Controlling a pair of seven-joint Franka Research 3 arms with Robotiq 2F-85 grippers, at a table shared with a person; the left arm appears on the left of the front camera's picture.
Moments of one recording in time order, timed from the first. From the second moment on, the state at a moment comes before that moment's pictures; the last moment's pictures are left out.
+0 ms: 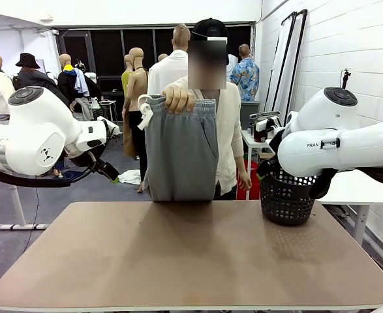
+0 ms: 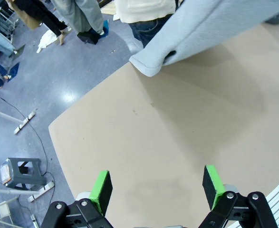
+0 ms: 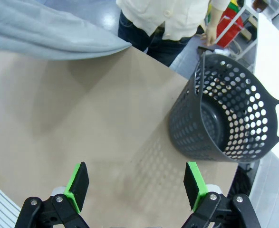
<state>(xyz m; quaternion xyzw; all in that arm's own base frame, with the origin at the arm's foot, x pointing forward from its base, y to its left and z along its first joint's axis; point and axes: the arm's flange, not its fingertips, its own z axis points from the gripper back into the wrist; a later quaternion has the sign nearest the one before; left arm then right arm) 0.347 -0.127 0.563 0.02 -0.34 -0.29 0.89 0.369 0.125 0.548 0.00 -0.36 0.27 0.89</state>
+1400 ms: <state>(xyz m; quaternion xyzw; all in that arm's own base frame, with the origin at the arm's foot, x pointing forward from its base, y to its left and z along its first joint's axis) 0.347 -0.127 0.563 0.02 -0.34 -0.29 0.89 0.369 0.125 0.548 0.00 -0.36 0.27 0.89</state>
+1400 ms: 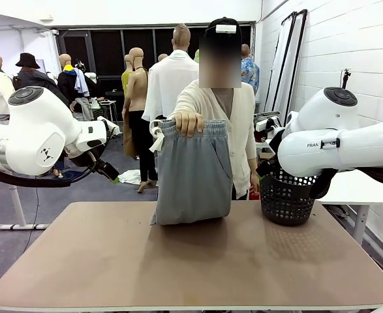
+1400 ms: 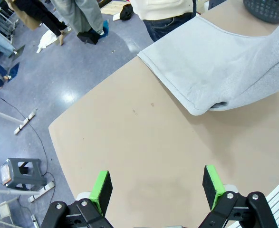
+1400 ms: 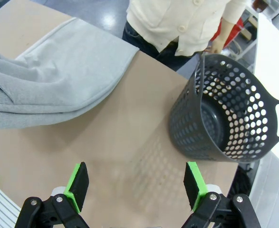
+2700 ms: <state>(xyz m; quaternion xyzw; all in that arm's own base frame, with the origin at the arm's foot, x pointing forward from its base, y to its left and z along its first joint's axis) 0.352 -0.125 0.541 -0.05 -0.31 -0.60 0.74 0.371 0.133 0.541 0.02 -0.30 0.58 0.76</state>
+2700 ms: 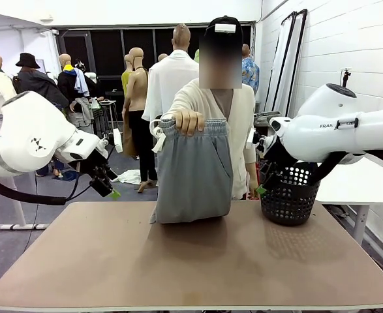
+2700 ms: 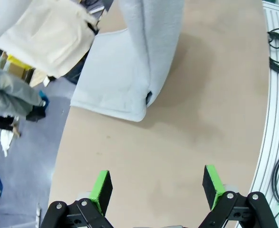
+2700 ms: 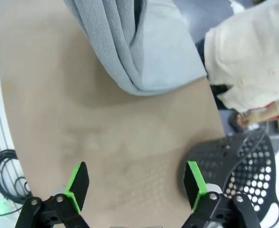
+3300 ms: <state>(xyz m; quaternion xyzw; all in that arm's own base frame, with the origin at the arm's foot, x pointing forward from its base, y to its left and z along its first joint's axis) 0.349 -0.134 0.534 -0.07 -0.30 -0.61 0.73 0.373 0.134 0.542 0.05 -0.33 0.58 0.74</state>
